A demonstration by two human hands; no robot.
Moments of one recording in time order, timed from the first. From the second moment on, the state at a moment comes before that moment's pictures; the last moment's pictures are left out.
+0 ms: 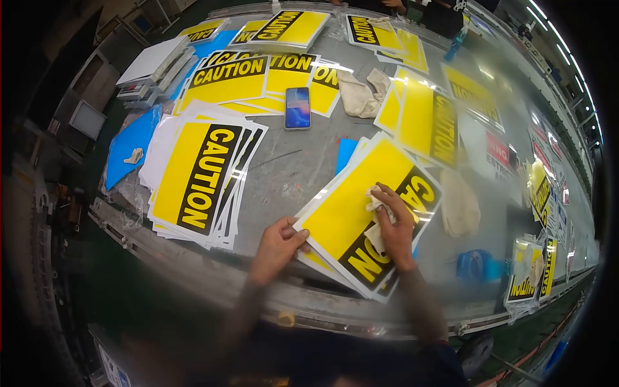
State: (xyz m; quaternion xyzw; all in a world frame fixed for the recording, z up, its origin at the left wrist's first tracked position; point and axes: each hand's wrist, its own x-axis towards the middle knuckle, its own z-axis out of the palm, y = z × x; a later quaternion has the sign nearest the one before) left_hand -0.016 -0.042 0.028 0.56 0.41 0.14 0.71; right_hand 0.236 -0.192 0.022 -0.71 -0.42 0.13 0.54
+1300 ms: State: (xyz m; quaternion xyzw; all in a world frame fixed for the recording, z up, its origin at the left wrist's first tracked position) left_hand -0.014 -0.046 0.020 0.62 0.47 0.13 0.62; right_hand 0.301 -0.124 -0.013 -0.72 -0.67 -0.11 0.14
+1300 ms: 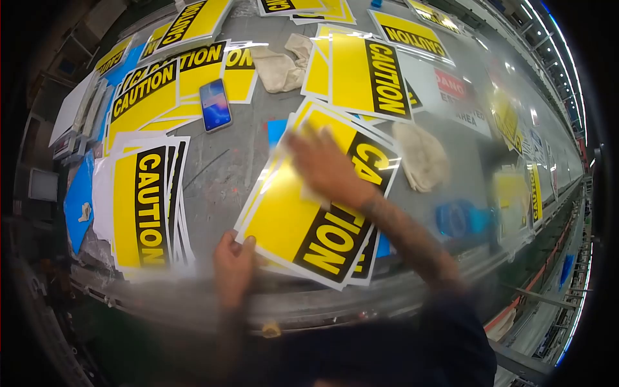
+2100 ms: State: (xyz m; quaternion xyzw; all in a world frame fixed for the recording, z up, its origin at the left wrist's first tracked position) left_hand -0.021 -0.053 0.018 0.63 0.46 0.16 0.60; right_hand 0.344 -0.228 0.004 -0.82 -0.54 -0.09 0.13
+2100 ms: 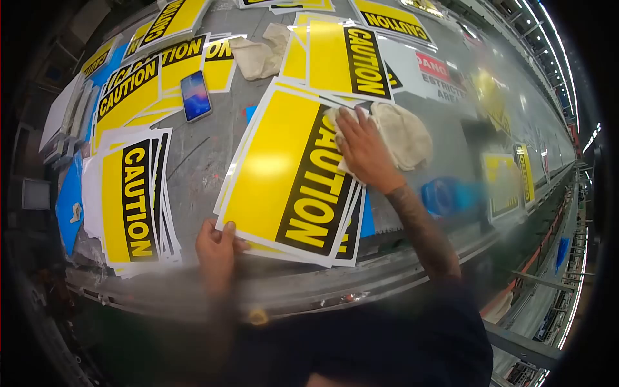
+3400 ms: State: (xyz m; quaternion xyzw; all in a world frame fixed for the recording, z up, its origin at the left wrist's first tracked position) left_hand -0.007 -0.093 0.010 0.51 0.47 0.21 0.69; right_hand 0.250 -0.201 0.000 -0.77 -0.59 -0.08 0.22
